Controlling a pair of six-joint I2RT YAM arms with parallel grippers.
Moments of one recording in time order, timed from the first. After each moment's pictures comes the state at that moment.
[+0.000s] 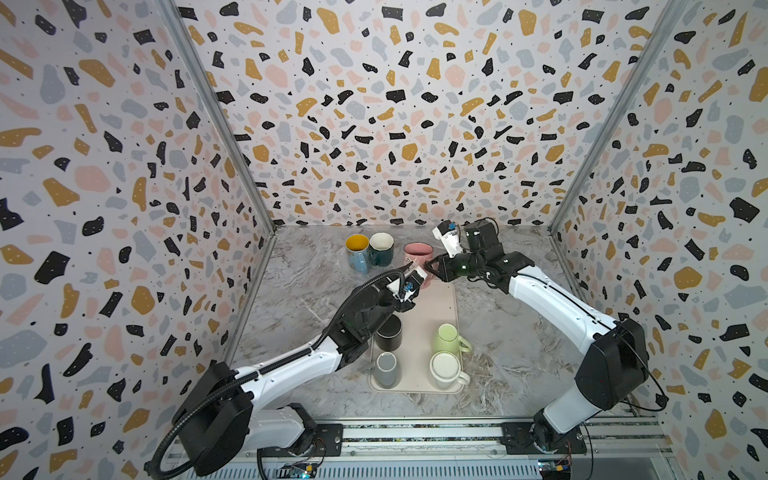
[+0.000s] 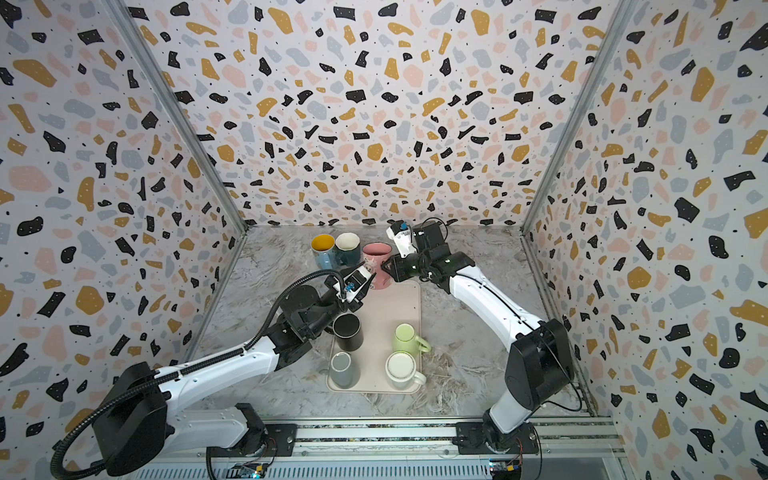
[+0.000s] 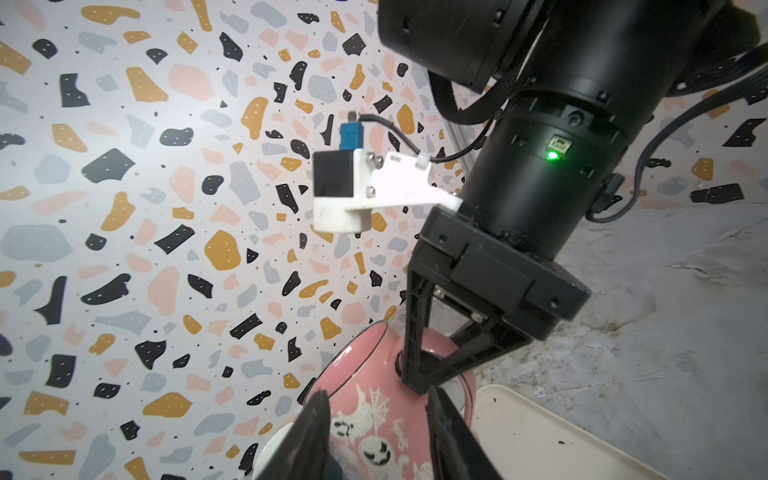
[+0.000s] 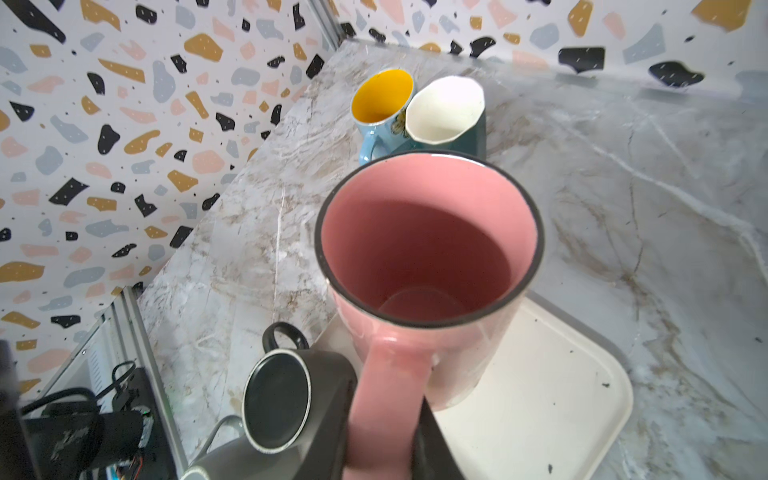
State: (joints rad) left arm -0.77 1.24 0.72 0.57 -0.11 0.50; right arm 0.52 1.60 1.41 -0.42 -0.44 0.16
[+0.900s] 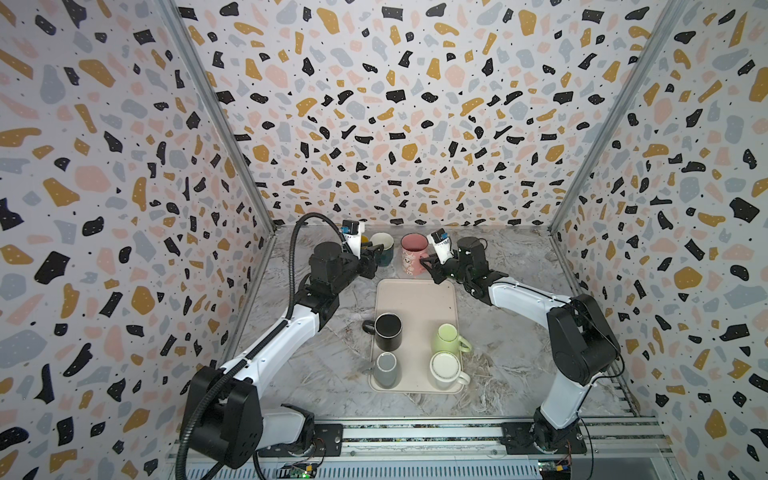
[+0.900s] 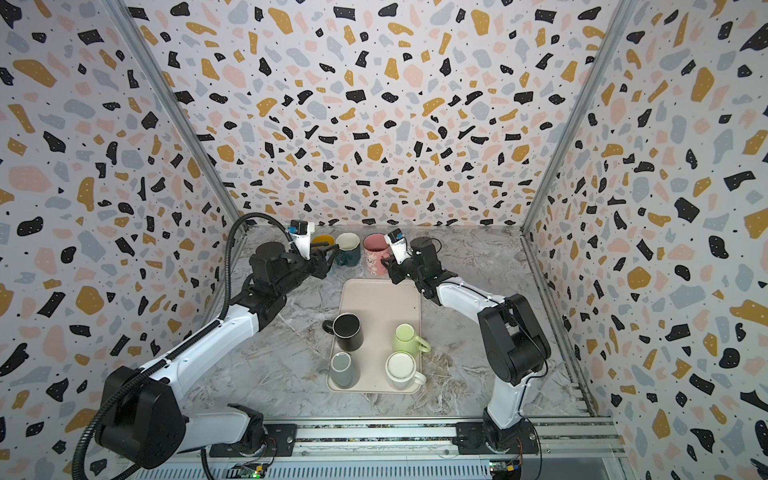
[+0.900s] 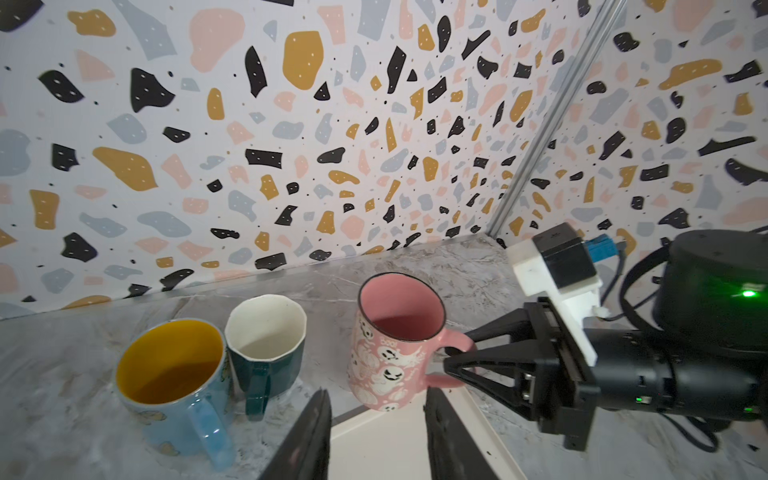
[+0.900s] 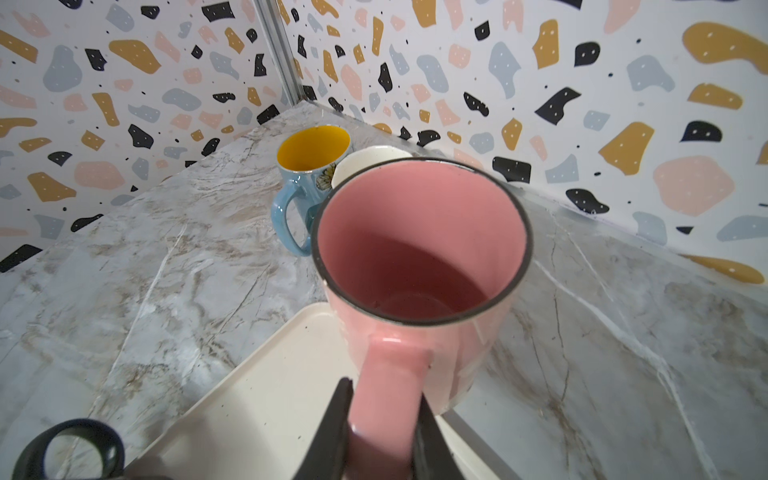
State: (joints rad) left arm -0.34 1.31 0.93 0.20 0.28 -0.21; right arm 0.51 1.80 1.19 0.24 -0.33 -0.02
